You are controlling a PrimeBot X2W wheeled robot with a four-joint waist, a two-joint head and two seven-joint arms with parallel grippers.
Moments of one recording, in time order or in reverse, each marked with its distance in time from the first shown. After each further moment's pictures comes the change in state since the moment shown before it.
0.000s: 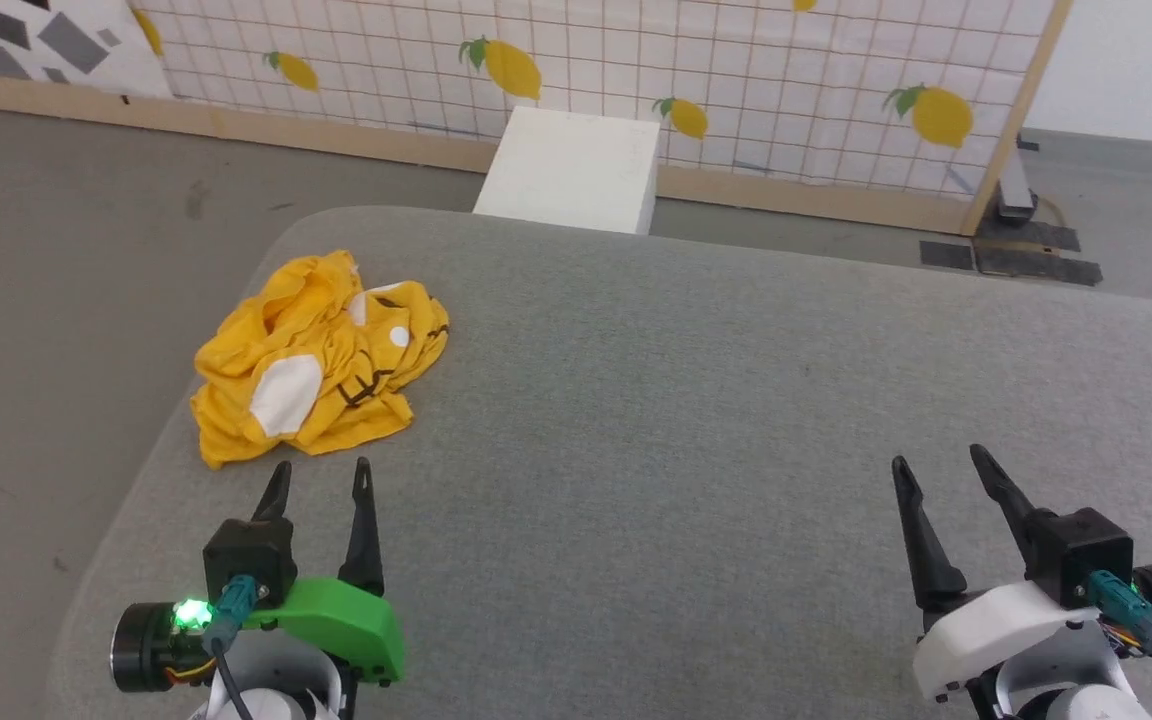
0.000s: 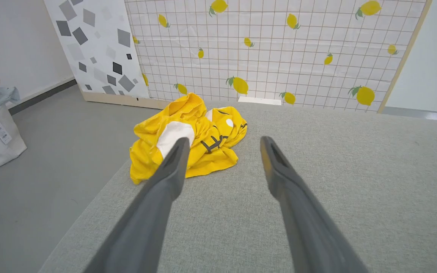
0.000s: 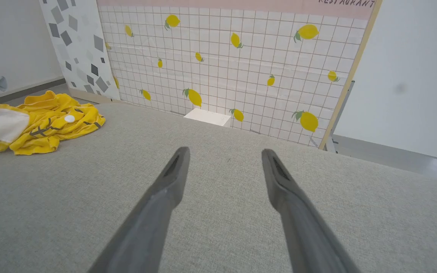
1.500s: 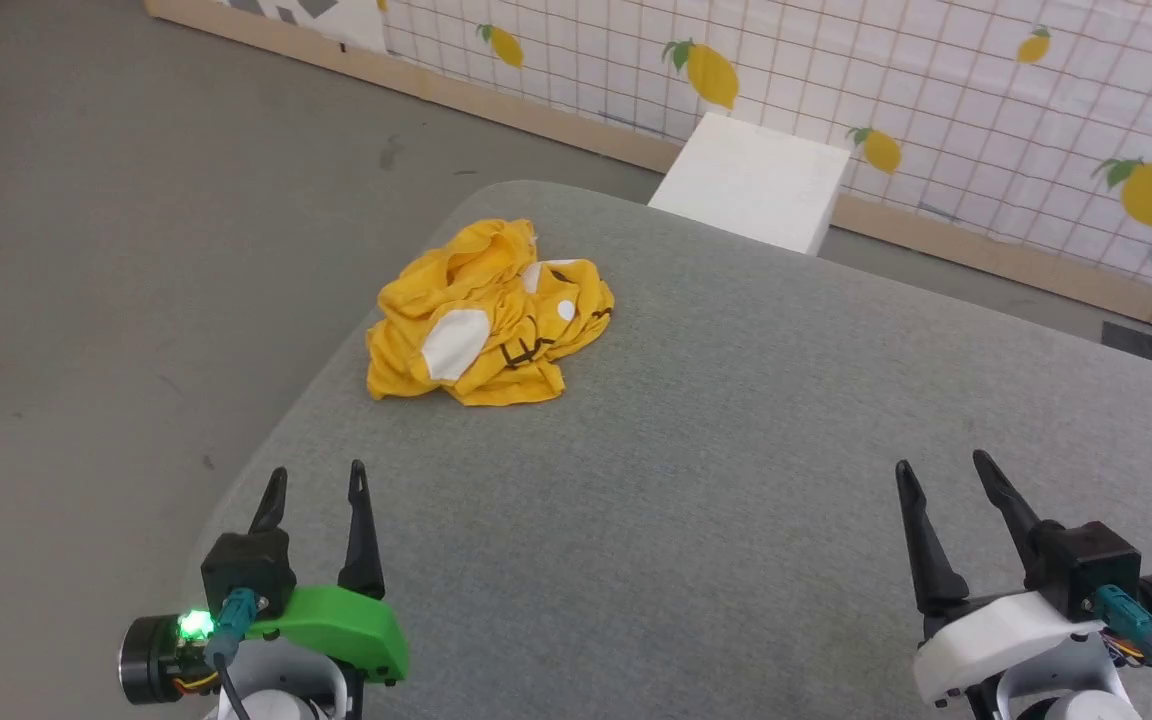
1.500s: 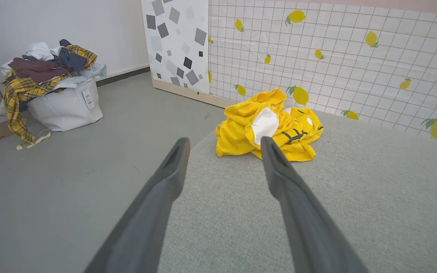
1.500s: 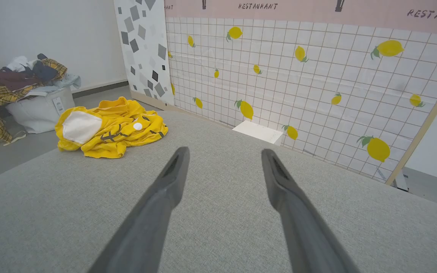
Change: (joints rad) left arm -0.018 0.028 -0.052 0.074 -0.086 0.077 -0.096; right arm -0.001 0.000 -0.005 0.045 0.024 0.000 -0.069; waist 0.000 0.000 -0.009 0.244
